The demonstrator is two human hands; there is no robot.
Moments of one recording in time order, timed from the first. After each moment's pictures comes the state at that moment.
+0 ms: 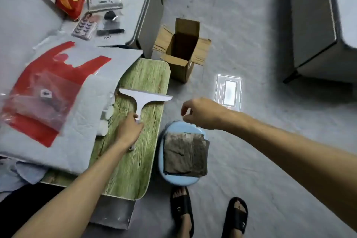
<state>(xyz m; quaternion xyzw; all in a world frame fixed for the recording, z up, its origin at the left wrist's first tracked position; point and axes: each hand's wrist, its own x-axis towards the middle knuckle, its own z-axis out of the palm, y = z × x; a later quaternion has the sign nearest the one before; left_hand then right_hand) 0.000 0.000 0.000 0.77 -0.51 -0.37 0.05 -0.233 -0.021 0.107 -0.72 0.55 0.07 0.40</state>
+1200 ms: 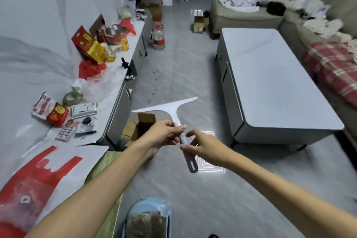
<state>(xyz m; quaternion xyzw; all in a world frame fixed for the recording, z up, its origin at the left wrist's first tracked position) -0.330 -0.124 0.375 0.52 -0.45 -0.70 0.20 -0.487 -0.049 0.387 -0.61 0.65 -0.13 0.43</state>
